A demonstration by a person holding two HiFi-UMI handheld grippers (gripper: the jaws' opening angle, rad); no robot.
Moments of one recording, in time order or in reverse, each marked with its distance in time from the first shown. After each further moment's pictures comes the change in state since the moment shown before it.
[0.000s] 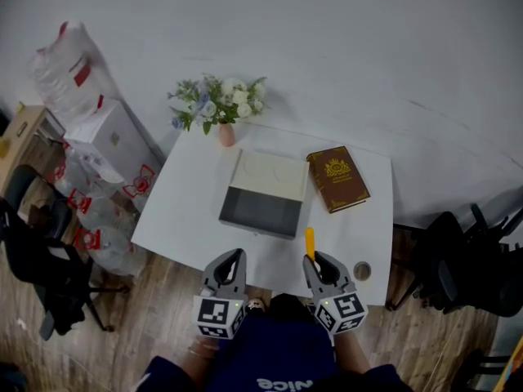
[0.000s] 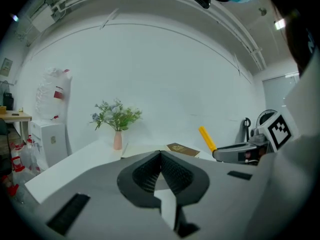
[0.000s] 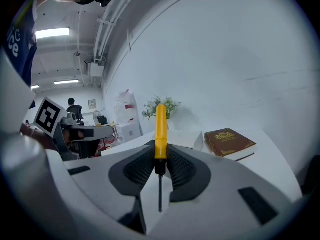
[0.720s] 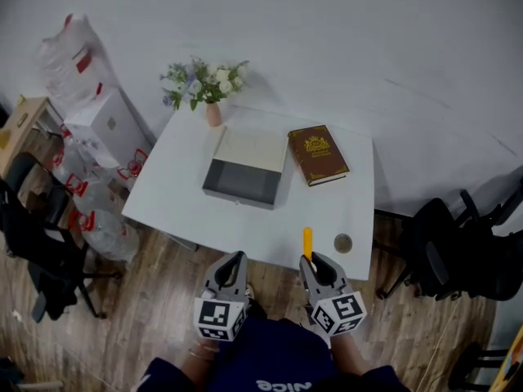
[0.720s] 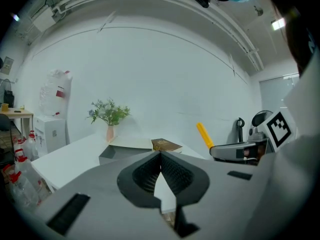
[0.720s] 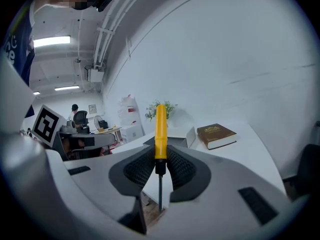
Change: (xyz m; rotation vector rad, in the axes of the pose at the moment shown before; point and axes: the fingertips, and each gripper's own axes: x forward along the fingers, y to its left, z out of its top) left arm -0.067 -0.099 -0.035 -0.012 0.008 -0.011; right arm -0.115 0.007 -0.030 0.049 -0.026 0.005
